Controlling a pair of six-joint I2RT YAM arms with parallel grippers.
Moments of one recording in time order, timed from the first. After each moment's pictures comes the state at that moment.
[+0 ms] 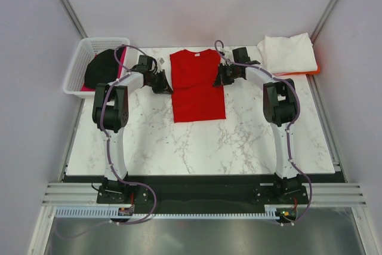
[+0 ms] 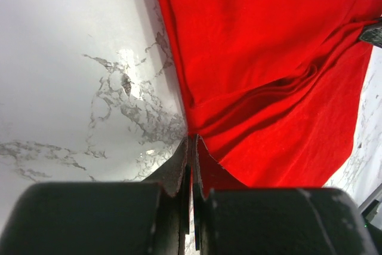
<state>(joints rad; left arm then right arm) -0.15 2.20 1.58 -0.36 0.49 -0.31 0.23 2.39 1.89 -0.40 -0.58 0.11</state>
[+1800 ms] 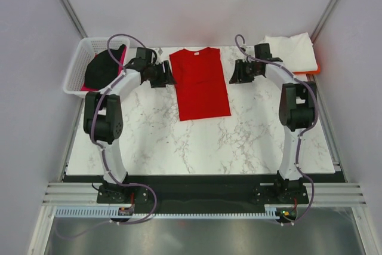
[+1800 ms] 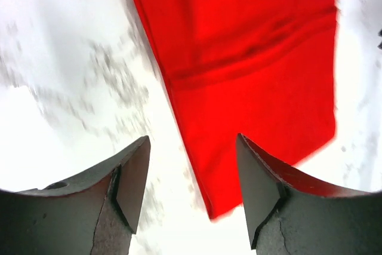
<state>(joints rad) -0.20 2.05 1.60 -0.41 0.34 -0.31 0.12 2.23 1.78 -0.45 -0.50 0.06</state>
